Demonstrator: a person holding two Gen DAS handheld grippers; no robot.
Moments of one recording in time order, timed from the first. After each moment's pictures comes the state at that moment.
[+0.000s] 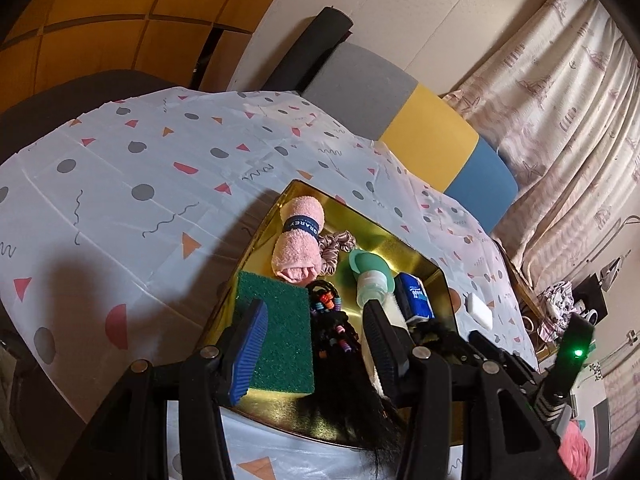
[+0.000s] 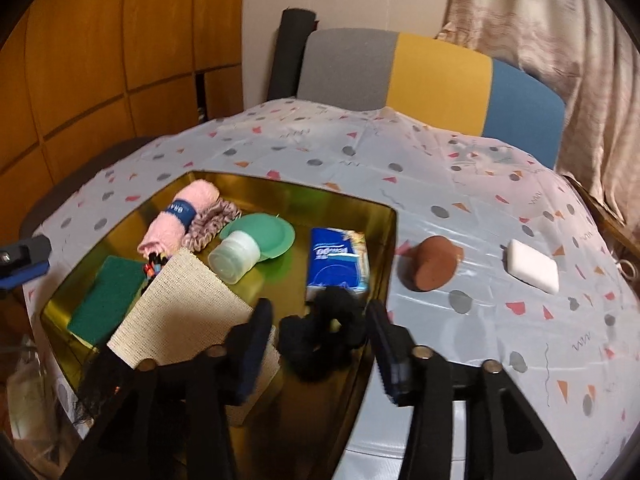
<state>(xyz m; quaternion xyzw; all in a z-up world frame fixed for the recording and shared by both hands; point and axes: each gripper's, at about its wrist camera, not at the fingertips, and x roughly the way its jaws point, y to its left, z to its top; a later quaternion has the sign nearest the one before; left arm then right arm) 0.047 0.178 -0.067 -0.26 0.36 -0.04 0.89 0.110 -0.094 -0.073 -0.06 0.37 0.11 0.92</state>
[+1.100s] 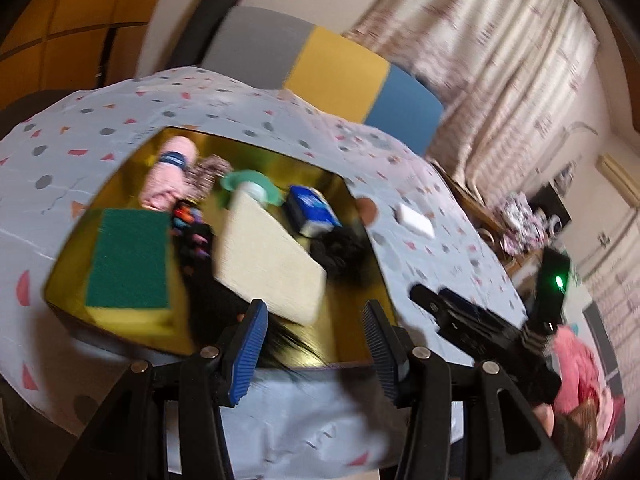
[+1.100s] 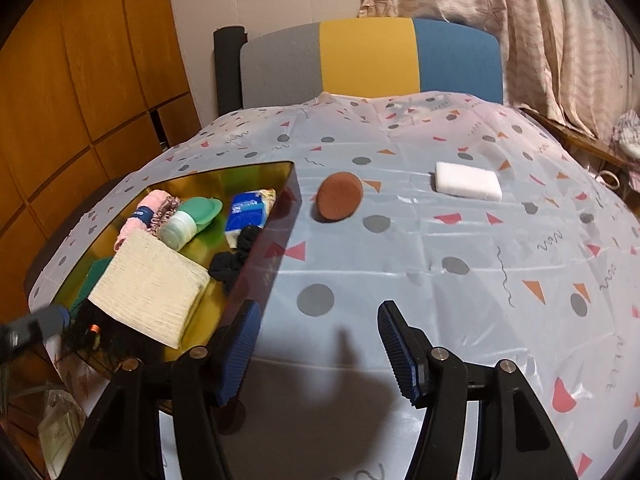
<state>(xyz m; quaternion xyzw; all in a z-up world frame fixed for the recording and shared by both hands) 0.010 0.065 -0.073 -0.16 0.39 -0.19 0.89 0.054 -0.189 -0.095 0.05 0.38 0.06 0.92</state>
